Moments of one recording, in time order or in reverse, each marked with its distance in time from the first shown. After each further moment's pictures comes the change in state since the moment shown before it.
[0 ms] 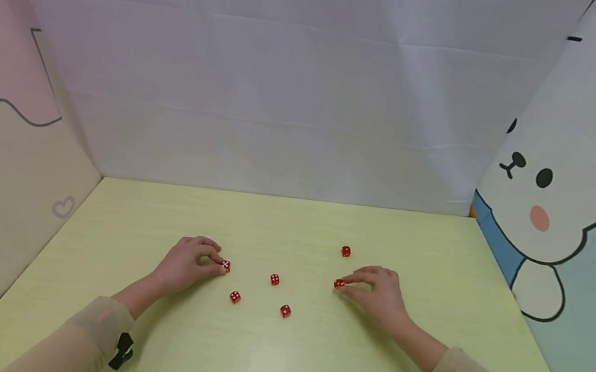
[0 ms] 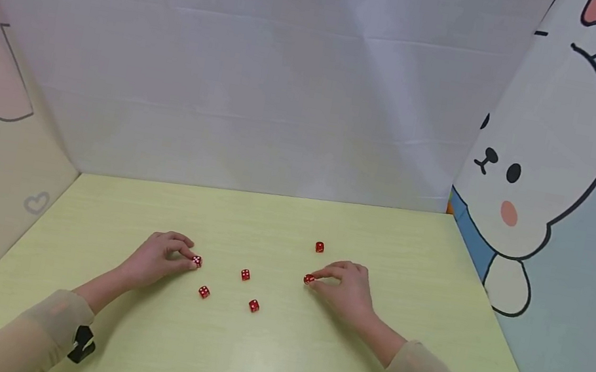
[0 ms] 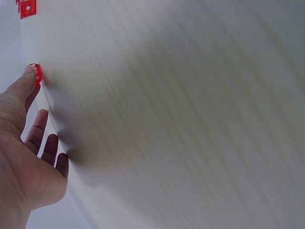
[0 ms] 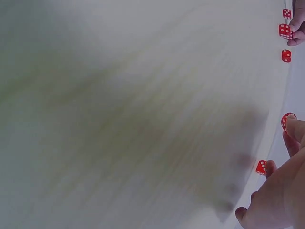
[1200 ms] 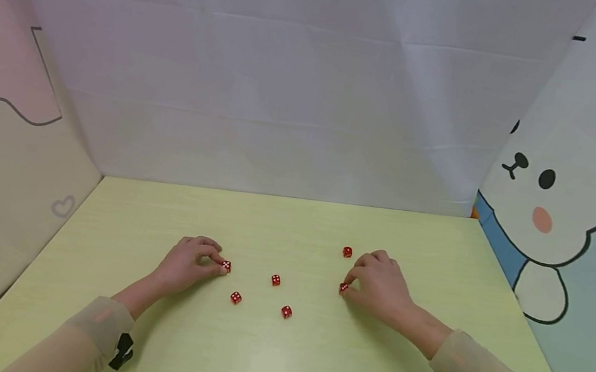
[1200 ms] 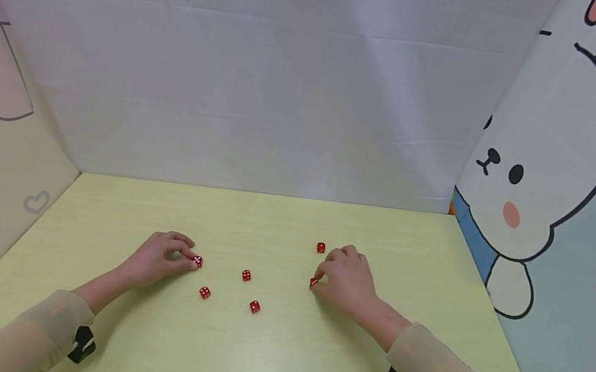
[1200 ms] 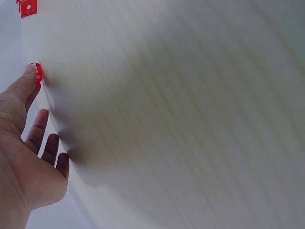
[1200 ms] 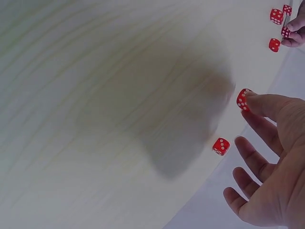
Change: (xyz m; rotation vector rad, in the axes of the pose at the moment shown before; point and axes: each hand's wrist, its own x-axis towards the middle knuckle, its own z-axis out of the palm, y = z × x) left_hand 0.002 0.002 -0.004 0.005 0.013 0.015; right_hand 0.017 -0.032 -0.020 -0.610 -0.084 -0.292
